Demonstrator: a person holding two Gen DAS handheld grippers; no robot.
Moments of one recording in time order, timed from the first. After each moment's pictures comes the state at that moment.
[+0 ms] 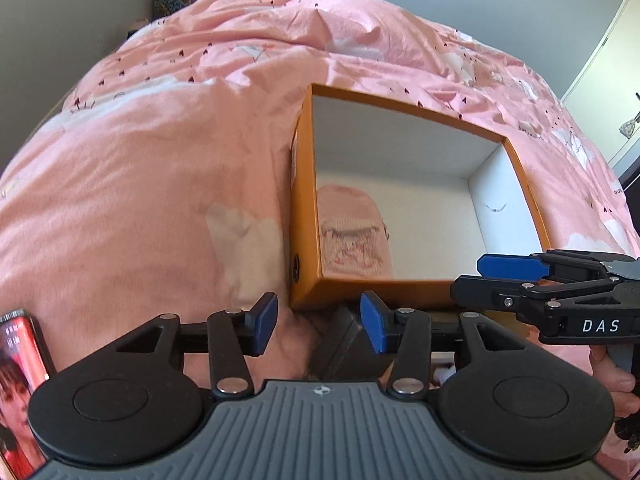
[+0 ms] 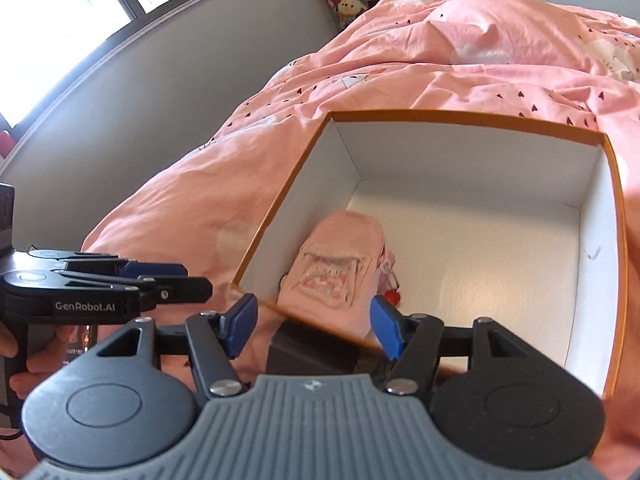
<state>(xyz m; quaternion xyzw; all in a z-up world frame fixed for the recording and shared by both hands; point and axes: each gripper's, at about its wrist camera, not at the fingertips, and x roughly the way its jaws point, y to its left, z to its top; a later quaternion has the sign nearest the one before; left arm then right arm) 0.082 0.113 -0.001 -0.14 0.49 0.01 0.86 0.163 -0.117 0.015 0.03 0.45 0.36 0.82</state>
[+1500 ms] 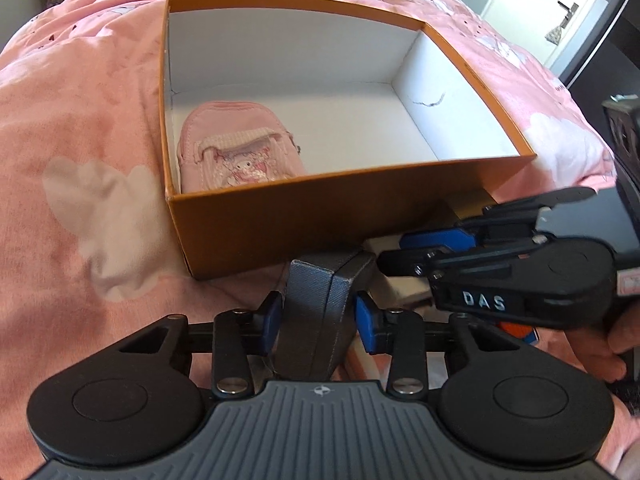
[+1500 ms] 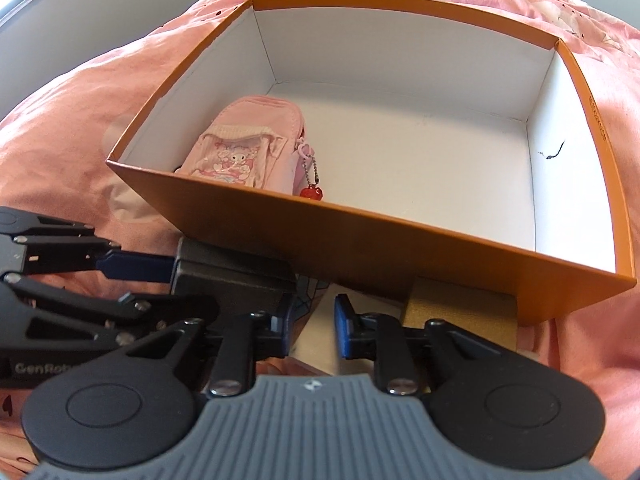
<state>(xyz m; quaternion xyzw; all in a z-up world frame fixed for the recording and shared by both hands) 0.088 0.059 -0.071 -0.06 0.51 -0.13 0.85 0.149 -0.102 -0.074 -0.06 0.49 0.24 0.83</state>
